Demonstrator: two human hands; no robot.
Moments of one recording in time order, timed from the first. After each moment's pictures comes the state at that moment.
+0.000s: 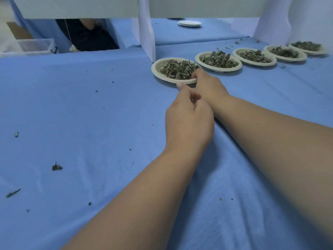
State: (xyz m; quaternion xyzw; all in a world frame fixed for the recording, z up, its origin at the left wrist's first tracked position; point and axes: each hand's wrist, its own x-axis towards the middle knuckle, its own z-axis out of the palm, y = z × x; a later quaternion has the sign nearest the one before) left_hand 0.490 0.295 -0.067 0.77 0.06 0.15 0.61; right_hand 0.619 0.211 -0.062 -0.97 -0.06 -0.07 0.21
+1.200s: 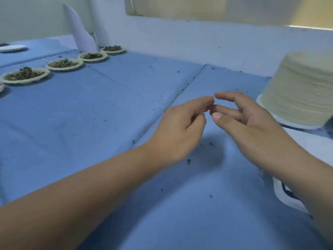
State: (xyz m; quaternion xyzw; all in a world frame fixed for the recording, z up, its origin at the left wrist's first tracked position) left_hand 0.181 -0.022 -0.028 0.68 -0.49 -0.08 0.54; right_hand 0.049 -0.132 0.003 -0.83 0.17 -0.25 0.46
